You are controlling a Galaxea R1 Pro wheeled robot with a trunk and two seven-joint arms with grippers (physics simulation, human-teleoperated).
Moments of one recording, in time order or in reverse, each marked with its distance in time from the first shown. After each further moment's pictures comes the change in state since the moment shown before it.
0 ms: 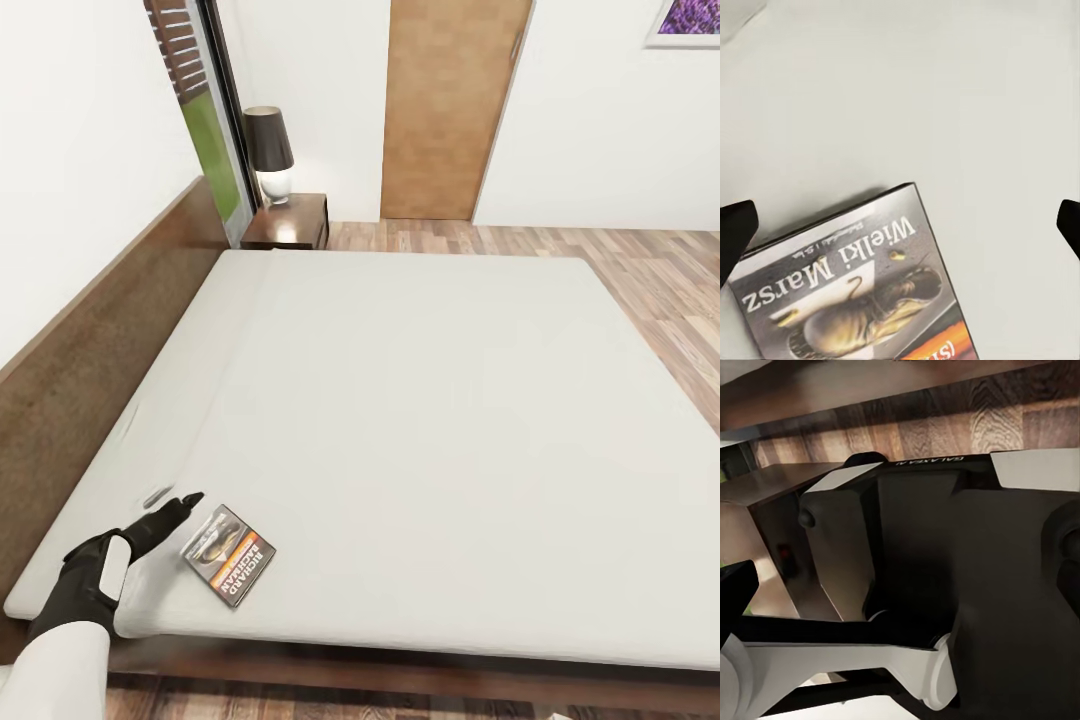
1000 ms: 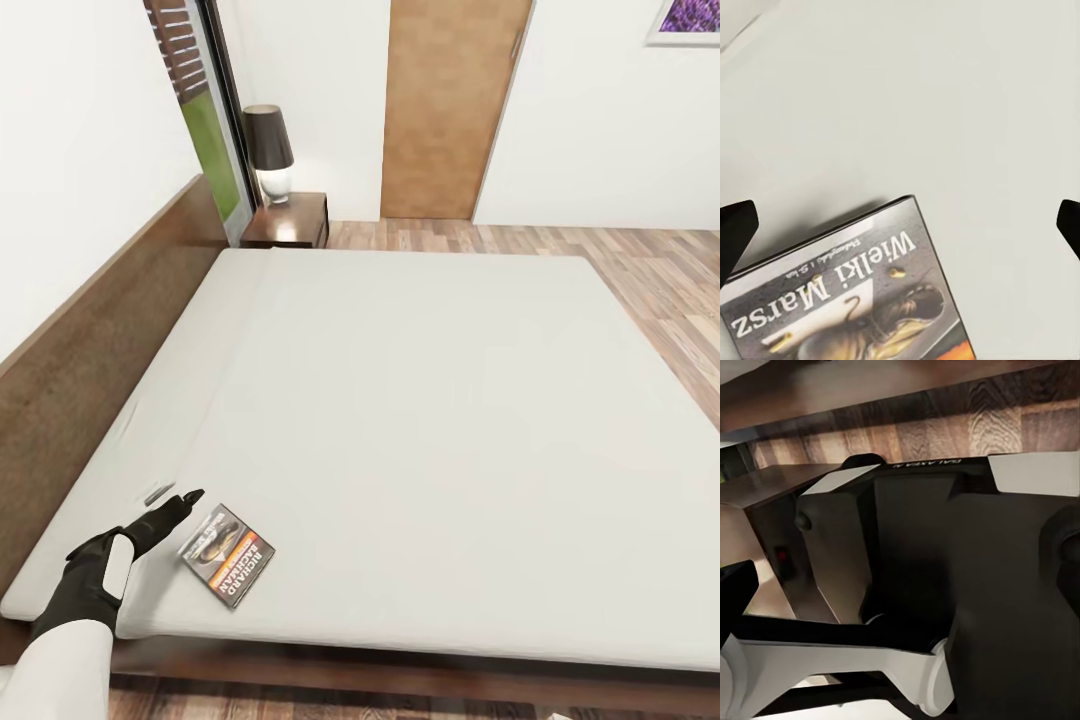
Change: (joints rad) left arm -0.003 -0.007 -0.005 0.001 0.000 -0.034 0.007; right arm 0.000 0.000 0.000 0.000 0.000 0.000 0.000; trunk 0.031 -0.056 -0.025
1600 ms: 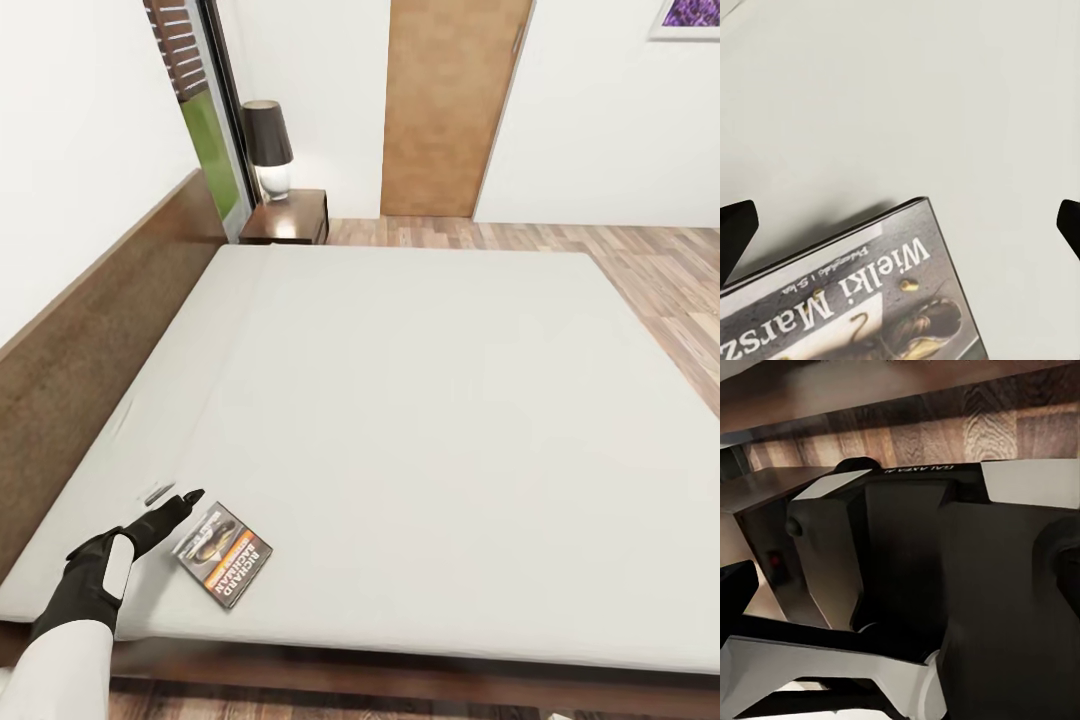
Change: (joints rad) left arm 0.000 0.000 0.000 0.001 0.000 0.000 -0.001; right arm 0.000 0.000 0.000 0.000 0.000 0.000 0.000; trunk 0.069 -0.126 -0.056
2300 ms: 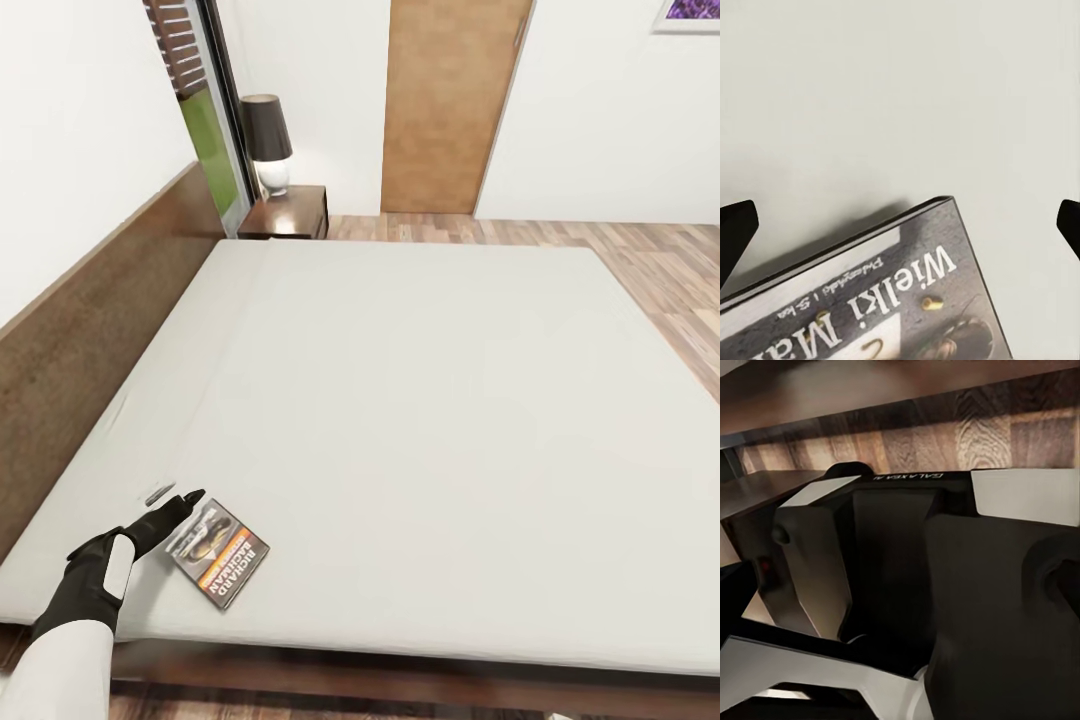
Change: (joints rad) left arm 0.000 -0.002 -0.001 0.001 0.000 0.000 0.000; right arm -0.001 0.000 0.000 0.000 0.000 0.000 0.000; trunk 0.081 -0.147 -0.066
